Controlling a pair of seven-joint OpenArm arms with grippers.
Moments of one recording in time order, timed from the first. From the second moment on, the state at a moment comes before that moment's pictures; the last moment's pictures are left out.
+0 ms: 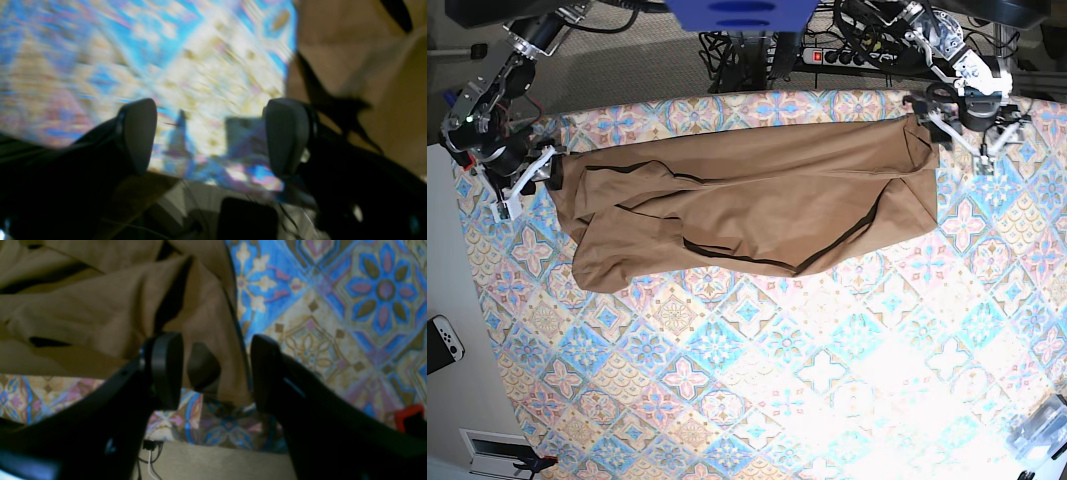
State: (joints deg) left arm 14.4 10.9 -49.2 112.8 16.6 -40.9 45.2; right arm -9.5 11.3 41.4 99.0 26.4 44.4 -67.9
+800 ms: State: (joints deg) left arm 4.0 11.0 -46.4 117.0 16.7 -41.2 58.8; right arm 3.5 11.6 27.9 89.5 26.4 44.2 -55.0
